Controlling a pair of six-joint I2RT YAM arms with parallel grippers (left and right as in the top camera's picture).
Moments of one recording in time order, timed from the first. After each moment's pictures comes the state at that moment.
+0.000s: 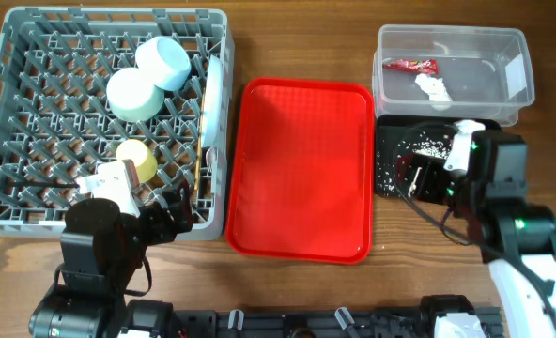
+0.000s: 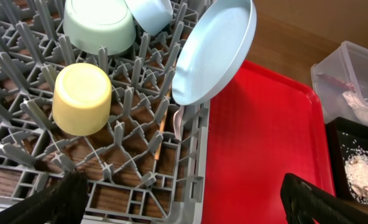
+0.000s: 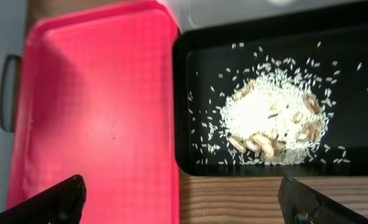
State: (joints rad) left arm -0.14 0.57 0.84 -0.91 0.01 -0.39; right arm 0.02 0.97 0.91 -0.88 -0.13 0.24
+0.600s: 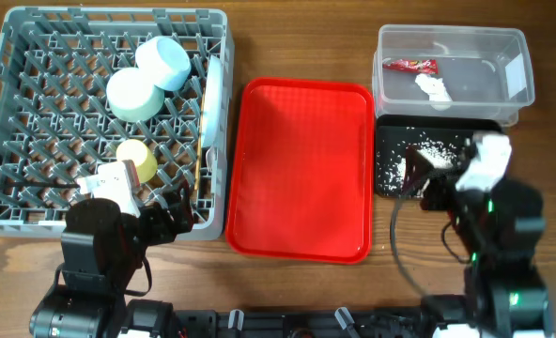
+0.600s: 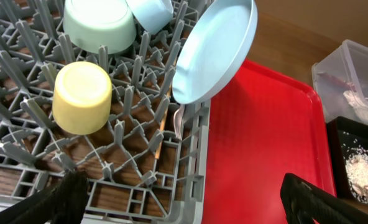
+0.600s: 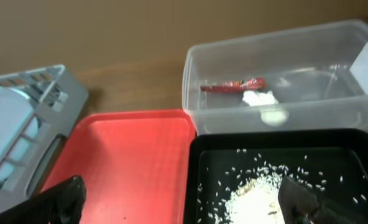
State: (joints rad) left arm -0.14 0.57 0.84 -0.91 0.01 -0.39; right arm 0.02 0.54 0.62 -0.48 -0.10 0.20
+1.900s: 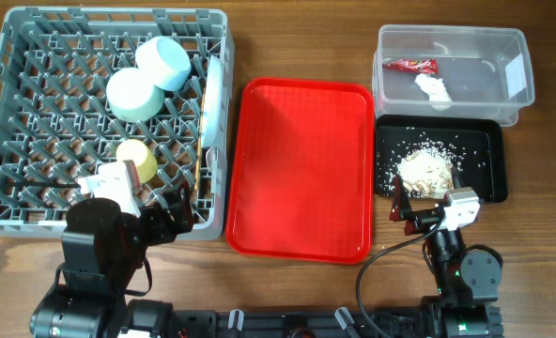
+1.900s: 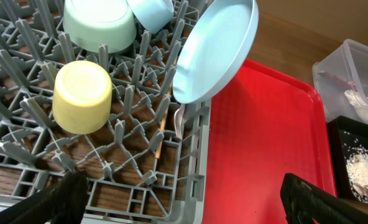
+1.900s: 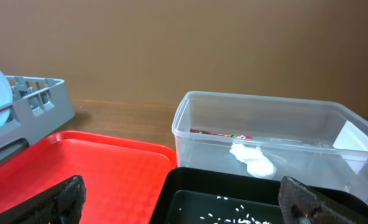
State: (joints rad) left arm -0.14 0.58 0.83 -0.91 0.01 -0.39; right arm 0.02 0.01 0.01 0.00 -0.10 -0.02
